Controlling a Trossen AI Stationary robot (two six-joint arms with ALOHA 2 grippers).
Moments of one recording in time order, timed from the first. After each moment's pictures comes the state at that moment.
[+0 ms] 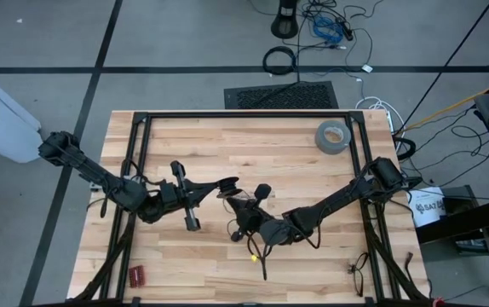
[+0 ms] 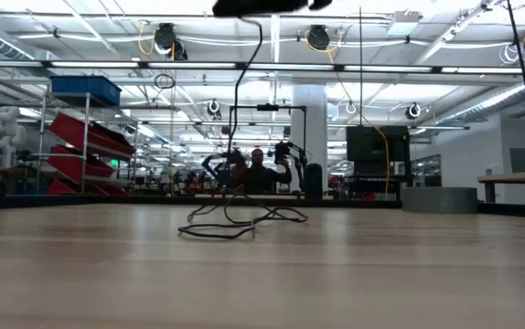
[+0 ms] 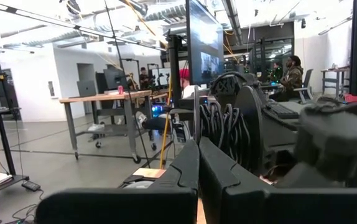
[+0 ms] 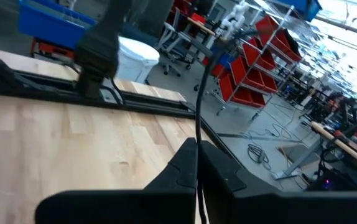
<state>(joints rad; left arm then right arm) -0.53 1.19 0.74 0.79 -0.79 0.32 0.43 1.92 1.28 0.46 1.04 -0.28</state>
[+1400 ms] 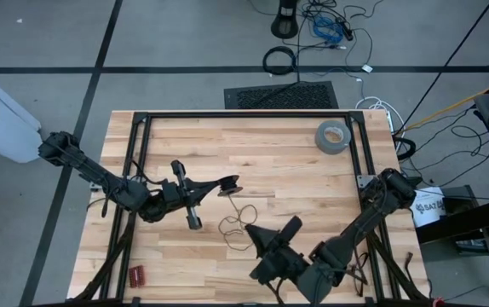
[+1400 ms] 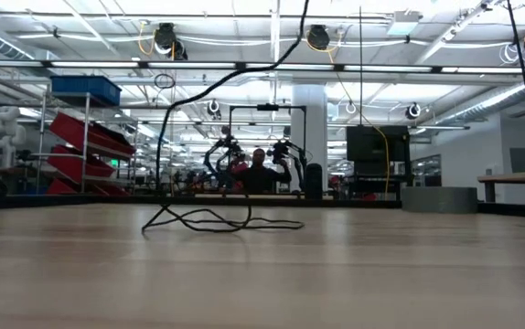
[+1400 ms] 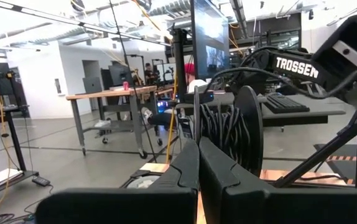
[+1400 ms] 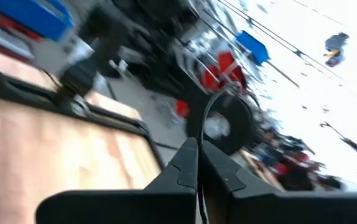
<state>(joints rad) -0.52 1.19 0.74 0.77 -0.80 0.32 0.73 1.92 1.66 0.26 1.47 -0.73</state>
